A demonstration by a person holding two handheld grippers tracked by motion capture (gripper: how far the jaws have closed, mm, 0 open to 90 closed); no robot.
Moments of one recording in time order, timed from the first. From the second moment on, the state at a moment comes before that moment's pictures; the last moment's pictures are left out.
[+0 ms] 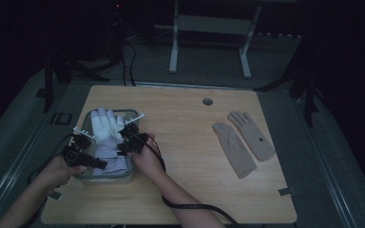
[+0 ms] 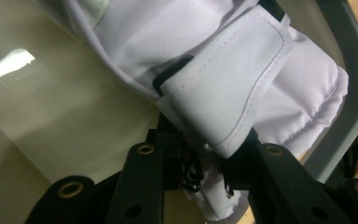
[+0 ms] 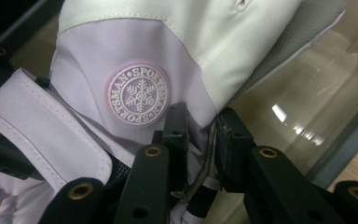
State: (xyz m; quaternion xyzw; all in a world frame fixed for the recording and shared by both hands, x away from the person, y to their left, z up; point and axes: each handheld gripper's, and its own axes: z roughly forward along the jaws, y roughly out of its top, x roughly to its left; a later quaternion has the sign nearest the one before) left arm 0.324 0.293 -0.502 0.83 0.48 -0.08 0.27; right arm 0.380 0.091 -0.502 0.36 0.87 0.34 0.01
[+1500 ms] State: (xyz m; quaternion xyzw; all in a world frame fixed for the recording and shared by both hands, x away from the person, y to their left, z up) left arm 0.285 0.247 -0.457 0.79 0.45 0.16 0.38; right arm 0.358 -0.019 -0.445 0.31 0.86 0.39 0.11
